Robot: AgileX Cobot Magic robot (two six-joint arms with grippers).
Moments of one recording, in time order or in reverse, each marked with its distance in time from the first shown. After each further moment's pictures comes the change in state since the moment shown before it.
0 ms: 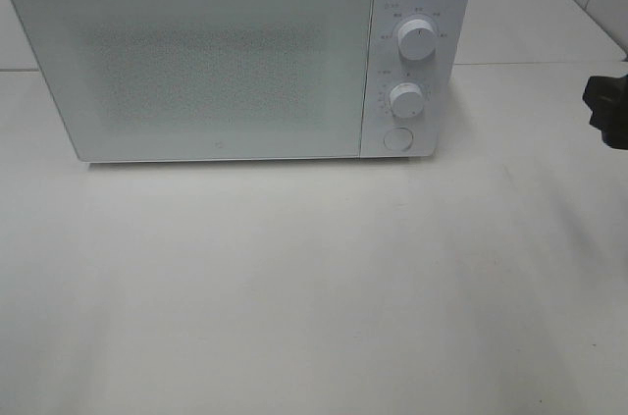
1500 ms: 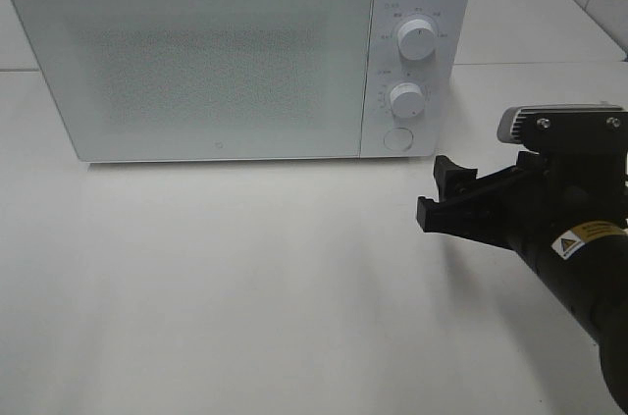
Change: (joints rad) left arm 0.000 0.000 0.000 0.000 0.000 0.000; right arm 0.781 0.475 0.008 0.780 -0.574 -0.289
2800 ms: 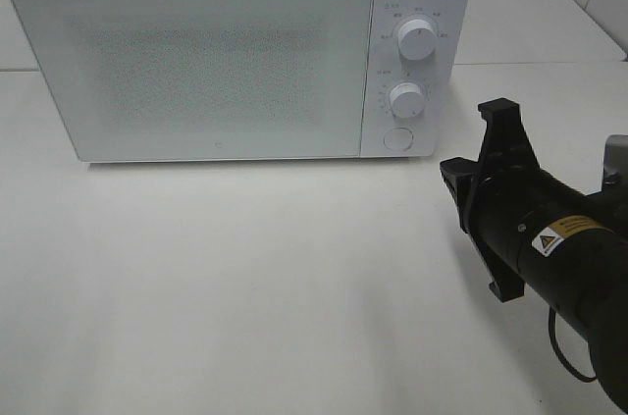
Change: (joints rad) left arm 0.000 0.000 0.000 0.000 0.000 0.000; right arm 0.002 0.000 -0.027 -0.077 0.063 1.397
